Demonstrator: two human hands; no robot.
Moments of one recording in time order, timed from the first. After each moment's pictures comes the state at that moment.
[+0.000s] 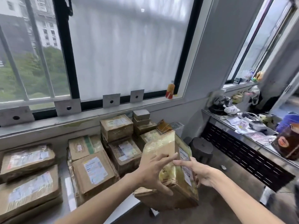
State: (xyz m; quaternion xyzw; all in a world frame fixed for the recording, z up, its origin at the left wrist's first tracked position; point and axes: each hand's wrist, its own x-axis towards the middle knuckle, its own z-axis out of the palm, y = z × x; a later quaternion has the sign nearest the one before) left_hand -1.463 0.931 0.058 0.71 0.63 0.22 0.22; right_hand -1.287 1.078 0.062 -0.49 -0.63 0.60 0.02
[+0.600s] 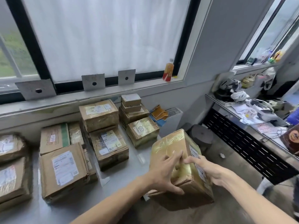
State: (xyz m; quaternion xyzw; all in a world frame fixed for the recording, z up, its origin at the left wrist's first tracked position) left_hand -1.402 1.084 -0.016 0.67 0.65 0.24 0.28; right_hand -1.233 1.234 0.007 -0.52 -0.61 0.60 -0.05
